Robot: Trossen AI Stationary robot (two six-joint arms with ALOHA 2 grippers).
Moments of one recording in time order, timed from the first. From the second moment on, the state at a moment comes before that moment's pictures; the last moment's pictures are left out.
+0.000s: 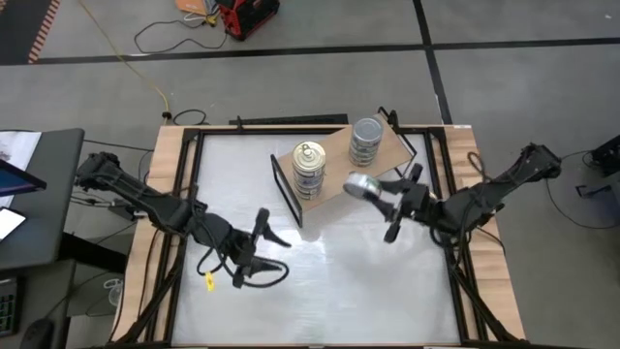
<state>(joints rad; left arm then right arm) -0.47 1.21 0.98 -0.03 -0.21 0.37 0.53 1.02 0.99 0.02 0.99 0.01</state>
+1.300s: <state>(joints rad) -0.36 1.21 0.55 0.55 -0.22 0.38 -0.71 1.05 1.18 -0.47 -0.43 0.58</state>
